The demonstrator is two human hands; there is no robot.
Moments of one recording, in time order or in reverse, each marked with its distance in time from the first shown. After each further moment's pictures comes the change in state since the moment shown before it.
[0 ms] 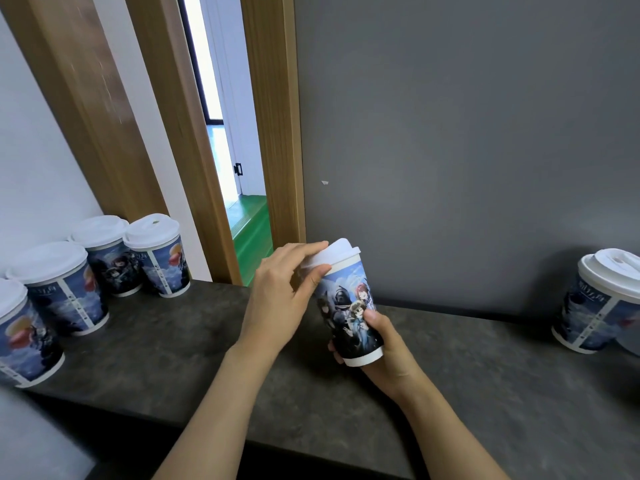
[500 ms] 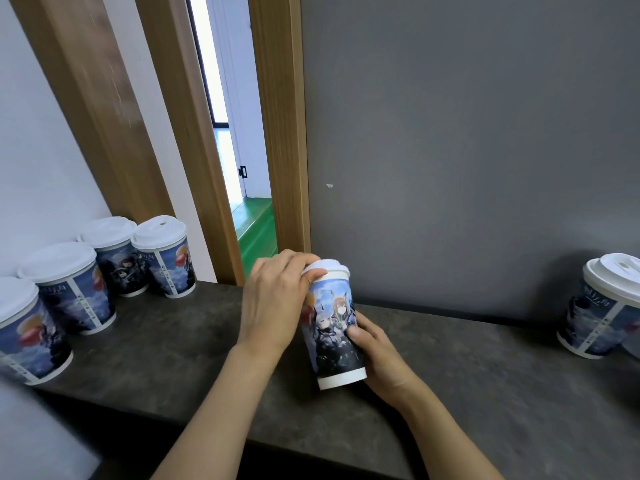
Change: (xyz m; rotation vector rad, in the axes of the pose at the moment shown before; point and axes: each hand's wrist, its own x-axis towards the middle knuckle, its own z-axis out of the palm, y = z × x) left_hand -0.004 -0.003 -0.004 0.381 0.047 0.062; right_hand 0.002 0.010 -0.002 -0.104 -0.030 0.054
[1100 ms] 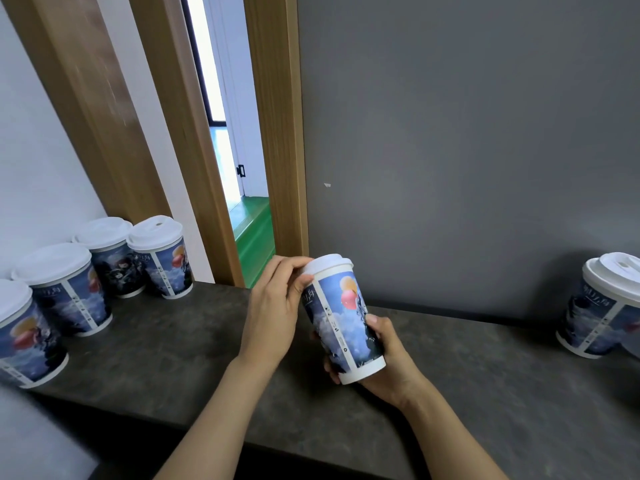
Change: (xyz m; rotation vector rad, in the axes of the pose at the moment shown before) left_hand -0.014 -0.012 0.019 -0.376 0.004 -0.145; right_hand -0.004 -0.006 -0.004 0.168 -0.131 0.138
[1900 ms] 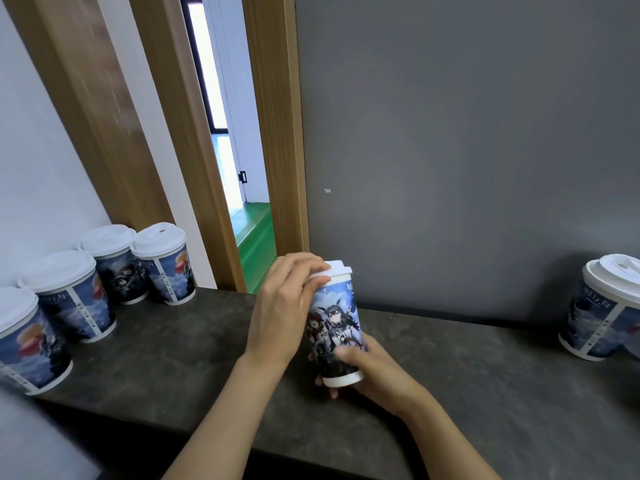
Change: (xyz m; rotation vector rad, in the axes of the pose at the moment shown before) left_hand 0.009 0.024 -0.005 0.118 0.031 0.187; right_hand 0.002 0.008 0.006 -0.224 -0.035 -0.074
